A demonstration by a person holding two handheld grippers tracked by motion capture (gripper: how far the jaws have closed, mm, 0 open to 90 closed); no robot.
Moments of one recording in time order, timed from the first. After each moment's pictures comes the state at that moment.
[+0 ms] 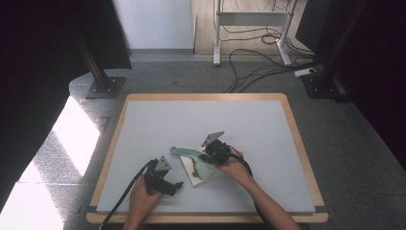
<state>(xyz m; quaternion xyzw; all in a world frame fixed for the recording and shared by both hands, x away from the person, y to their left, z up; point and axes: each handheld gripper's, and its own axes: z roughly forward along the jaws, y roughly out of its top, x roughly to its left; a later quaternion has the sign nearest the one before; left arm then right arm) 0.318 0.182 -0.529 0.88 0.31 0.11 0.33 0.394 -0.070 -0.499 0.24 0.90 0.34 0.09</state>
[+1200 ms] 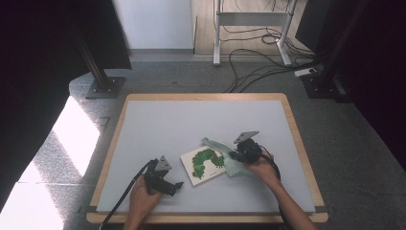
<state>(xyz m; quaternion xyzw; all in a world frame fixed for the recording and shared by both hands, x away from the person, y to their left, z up) 0.318 0.182 -0.529 0.88 0.32 0.11 0.33 0.392 -0.167 -0.503 0.32 0.88 0.33 0.13</state>
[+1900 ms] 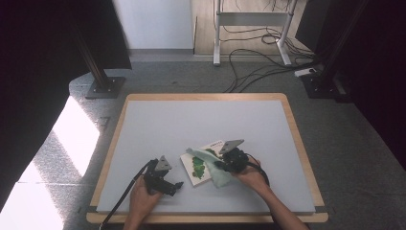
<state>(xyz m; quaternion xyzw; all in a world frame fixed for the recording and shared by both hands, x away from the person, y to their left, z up) 0.318 0.182 -0.529 0.88 0.31 0.11 0.33 0.362 -0.115 -0.502 0.24 0.90 0.35 0.10</state>
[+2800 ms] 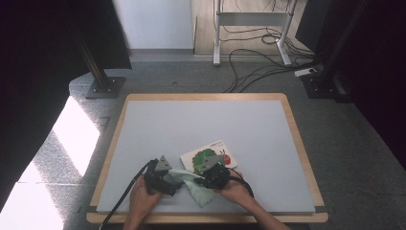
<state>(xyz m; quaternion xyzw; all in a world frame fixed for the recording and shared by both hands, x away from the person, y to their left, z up) 0.318 0.182 -0.529 0.88 0.31 0.11 0.33 0.317 -0.063 -0.503 0.17 0.91 0.38 0.05</state>
